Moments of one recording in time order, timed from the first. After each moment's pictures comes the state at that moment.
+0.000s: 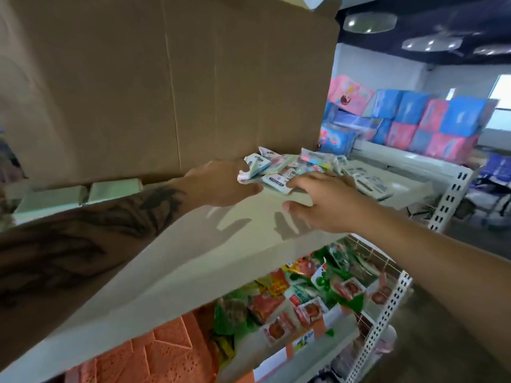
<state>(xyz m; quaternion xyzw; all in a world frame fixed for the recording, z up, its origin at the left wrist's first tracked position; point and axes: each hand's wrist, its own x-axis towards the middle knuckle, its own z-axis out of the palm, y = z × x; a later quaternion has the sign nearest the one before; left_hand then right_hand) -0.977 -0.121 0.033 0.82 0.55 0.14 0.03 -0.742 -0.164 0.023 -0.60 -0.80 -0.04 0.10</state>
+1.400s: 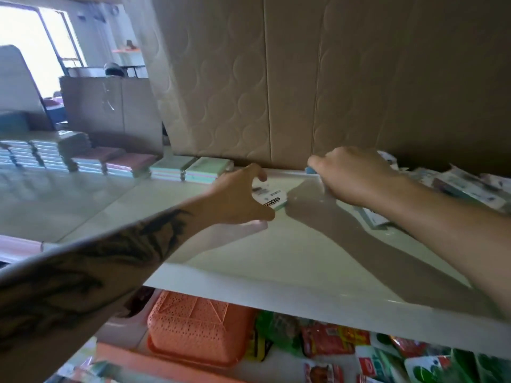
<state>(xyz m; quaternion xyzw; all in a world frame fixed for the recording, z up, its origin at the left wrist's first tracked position) -0.979 -0.149 0.002 0.52 0.82 0.21 0.04 -0.808 0.007 0.030 -0.22 -0.95 -0.21 0.10</state>
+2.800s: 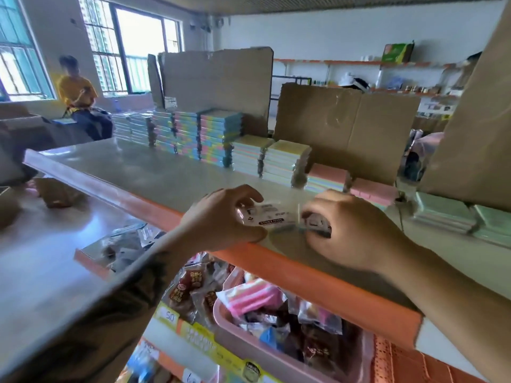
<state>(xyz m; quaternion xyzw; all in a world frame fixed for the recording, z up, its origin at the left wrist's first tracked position) -1.371 -0.505 -0.021 0.43 0.87 0.25 -0.04 -1.207 -0.319 -0.004 -0.04 -0.98 0.05 0.20</state>
